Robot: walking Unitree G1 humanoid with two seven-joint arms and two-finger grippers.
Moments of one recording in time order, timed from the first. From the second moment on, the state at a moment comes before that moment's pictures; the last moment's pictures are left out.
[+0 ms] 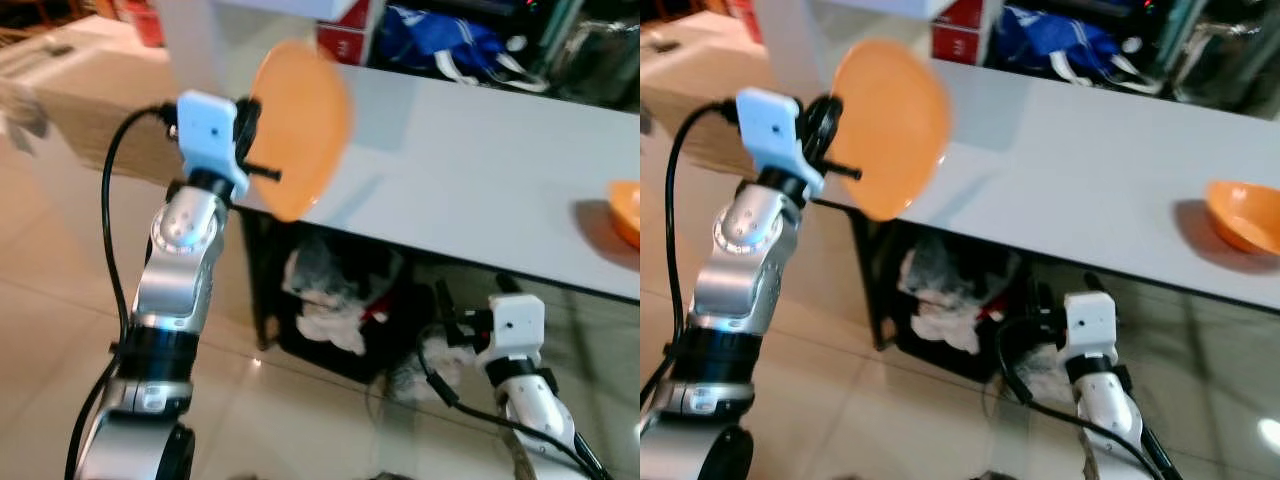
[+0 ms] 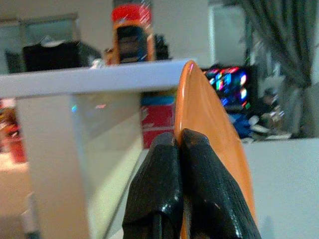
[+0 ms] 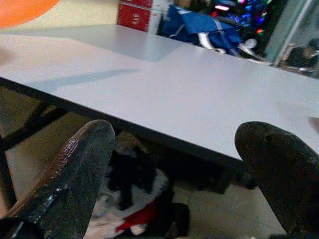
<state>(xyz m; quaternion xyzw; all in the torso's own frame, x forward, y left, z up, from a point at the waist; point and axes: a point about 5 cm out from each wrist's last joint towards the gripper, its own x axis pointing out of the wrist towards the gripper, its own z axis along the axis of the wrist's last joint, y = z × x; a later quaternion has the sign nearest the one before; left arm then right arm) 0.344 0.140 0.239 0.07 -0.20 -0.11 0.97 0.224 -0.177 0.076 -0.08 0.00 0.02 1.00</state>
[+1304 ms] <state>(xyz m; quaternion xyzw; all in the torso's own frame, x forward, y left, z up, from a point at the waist) 0.367 0.116 0.225 0.00 -0.15 -0.16 0.98 0.221 -0.177 0.080 -0.08 -0.01 0.02 1.00</state>
